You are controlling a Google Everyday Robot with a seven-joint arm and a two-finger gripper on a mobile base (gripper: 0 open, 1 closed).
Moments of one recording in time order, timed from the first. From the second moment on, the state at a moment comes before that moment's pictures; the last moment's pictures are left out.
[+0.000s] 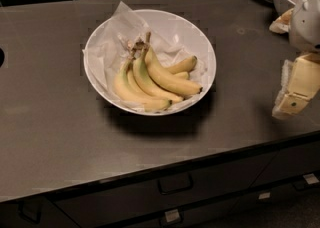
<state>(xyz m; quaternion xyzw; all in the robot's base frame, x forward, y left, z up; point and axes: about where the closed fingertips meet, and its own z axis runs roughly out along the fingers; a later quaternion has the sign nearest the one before) 0.438 -0.217 0.976 -0.60 0.78 -0.03 0.16</state>
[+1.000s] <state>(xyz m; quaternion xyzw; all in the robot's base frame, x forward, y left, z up) 0.451 -0.159 0.990 -0.65 0.73 -0.04 0.18</state>
